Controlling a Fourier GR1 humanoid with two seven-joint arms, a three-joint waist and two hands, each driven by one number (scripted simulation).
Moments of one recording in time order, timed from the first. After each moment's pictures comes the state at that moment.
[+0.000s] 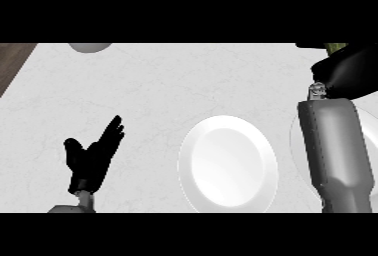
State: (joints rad) left arm 0.00 0.10 -0.09 -1.50 0.08 0.03 0.22; right arm -0.73 -0.10 -0.22 -1.27 1.80 -0.31 1.21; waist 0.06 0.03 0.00
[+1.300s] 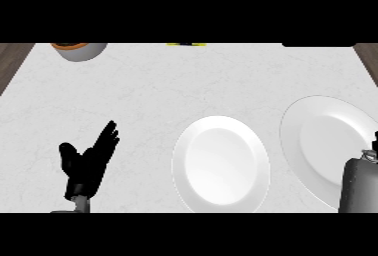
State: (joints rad) left arm 0.03 0.09 -0.06 -1.49 0.09 0.04 0.21; right arm -0.37 0.00 -0.61 -1.46 2.08 -0.68 1.20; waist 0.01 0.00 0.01
